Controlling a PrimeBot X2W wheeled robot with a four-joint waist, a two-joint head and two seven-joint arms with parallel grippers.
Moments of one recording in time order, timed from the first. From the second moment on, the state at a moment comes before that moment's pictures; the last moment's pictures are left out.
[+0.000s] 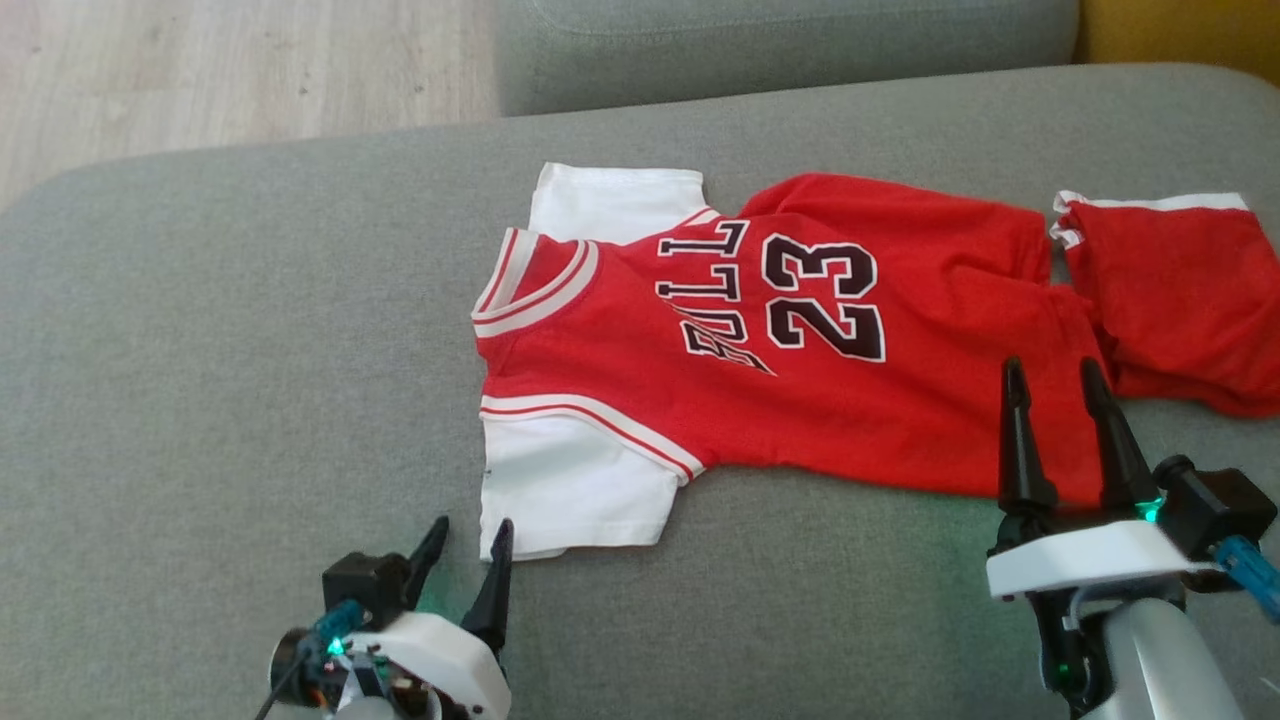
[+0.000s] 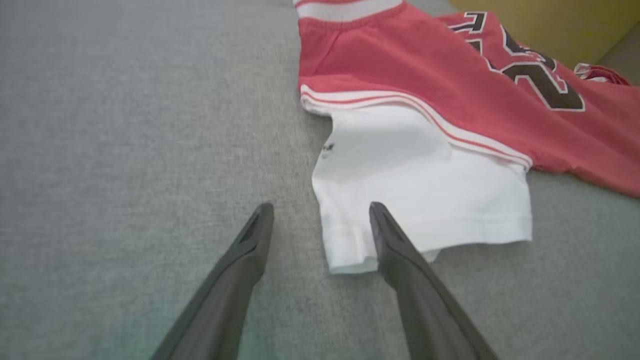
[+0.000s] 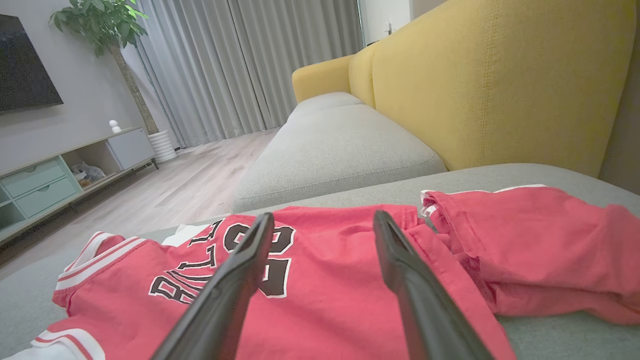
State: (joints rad) left arm -0.13 0.05 -0.27 0.55 -0.31 -0.12 -0.07; right arm -0.08 -0.05 0.00 0.25 0.23 0.13 -0.25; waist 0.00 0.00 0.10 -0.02
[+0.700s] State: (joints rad) left arm -0.19 0.06 -0.34 0.57 -0.45 -0.12 0.02; right arm -0.10 -0.05 -0.06 0.31 0.20 0.13 -0.25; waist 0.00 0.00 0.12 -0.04
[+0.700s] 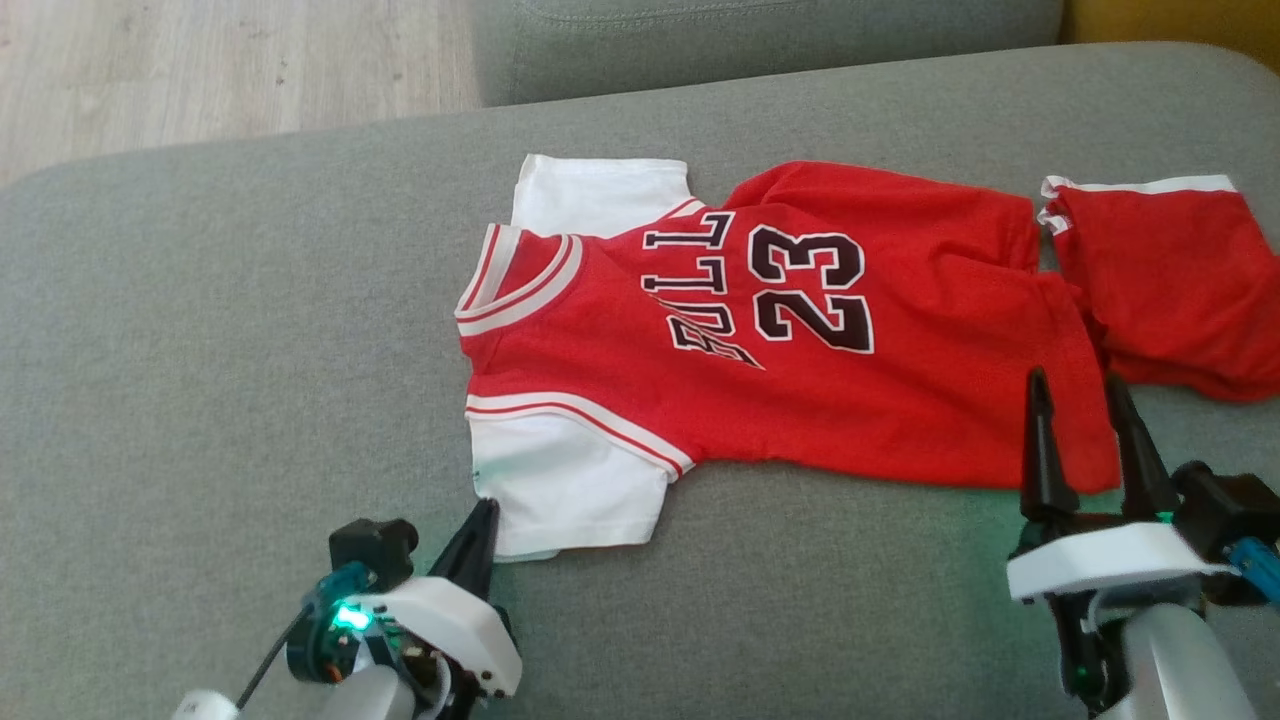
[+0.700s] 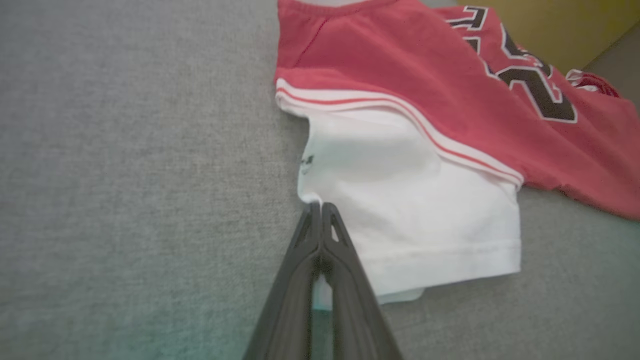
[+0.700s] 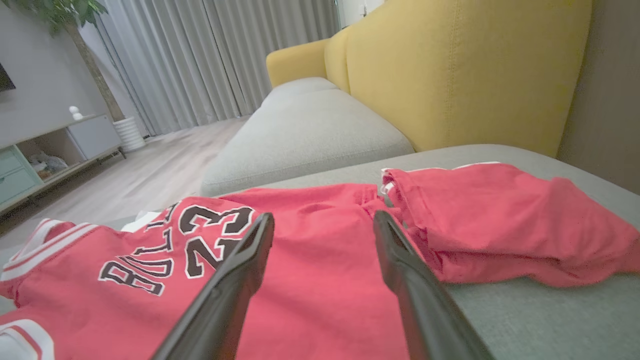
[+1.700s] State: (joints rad) left arm -0.19 0.08 -0.30 0.42 -0.49 -0.12 -0.22; right arm -0.28 -0.05 -0.24 0.92 0.10 0.13 -0.26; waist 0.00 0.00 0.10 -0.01
